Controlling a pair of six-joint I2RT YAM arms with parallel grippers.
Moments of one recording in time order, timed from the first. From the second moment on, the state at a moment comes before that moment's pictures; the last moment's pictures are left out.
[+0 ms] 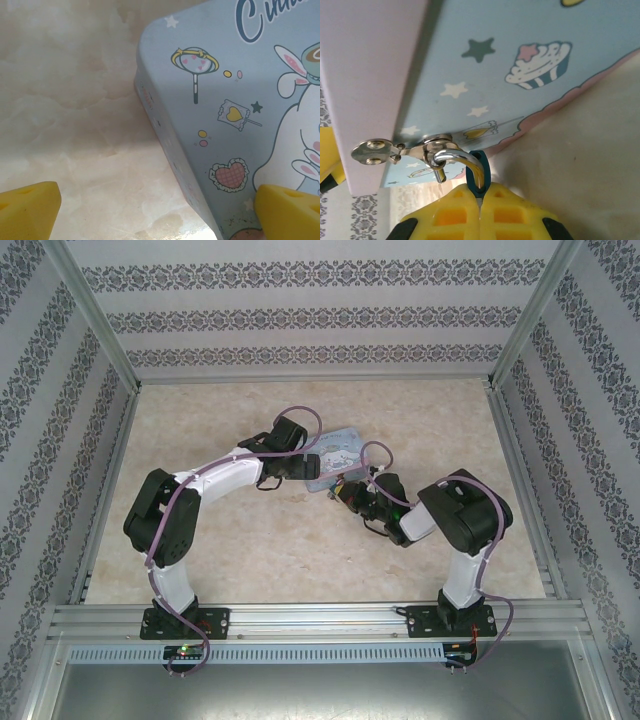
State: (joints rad) left arm -0.54 1.82 1.27 -0.47 -0.07 -0.49; right arm 0.48 1.88 0.47 0.96 -0.34 1.16
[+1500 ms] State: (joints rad) left arm -0.56 1.88 1.33 -0.44 -0.07 -0.47; right arm 0.25 1.93 0.56 0.91 -0.61 1.16
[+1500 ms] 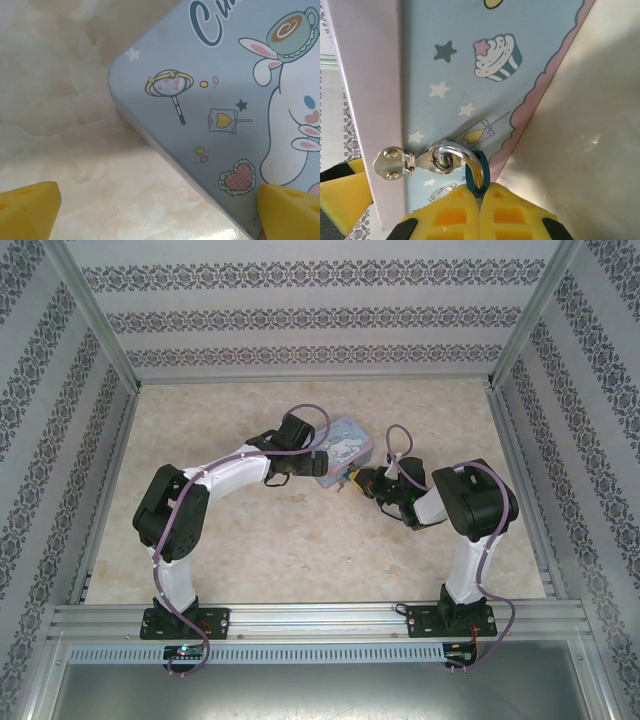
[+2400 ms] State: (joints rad) left arm -0.56 1.90 1.35 -0.44 -0.06 -0.47; right arm 0.18 1.90 0.64 0.68 -0.55 1.18
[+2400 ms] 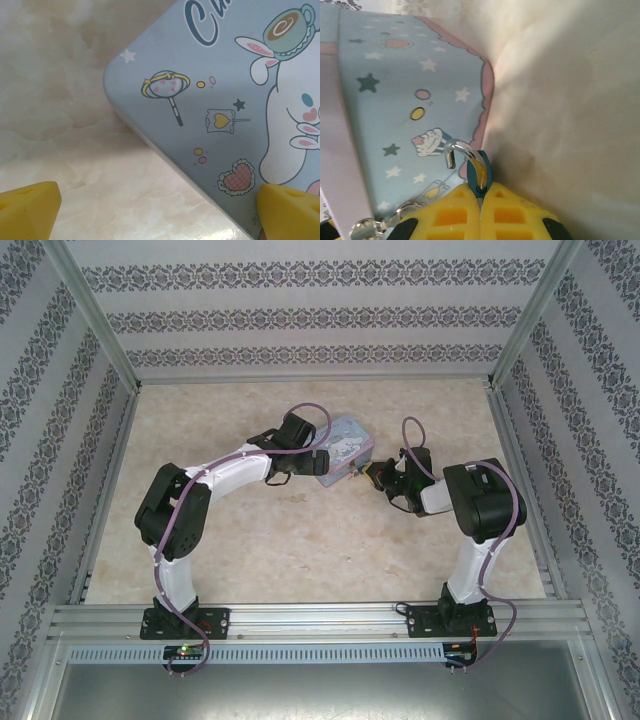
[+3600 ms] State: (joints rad) left arm -0.50 1.71 1.35 -0.67 -0.03 -0.48; right arm 0.78 1.71 0.50 0.67 -0.42 1.27
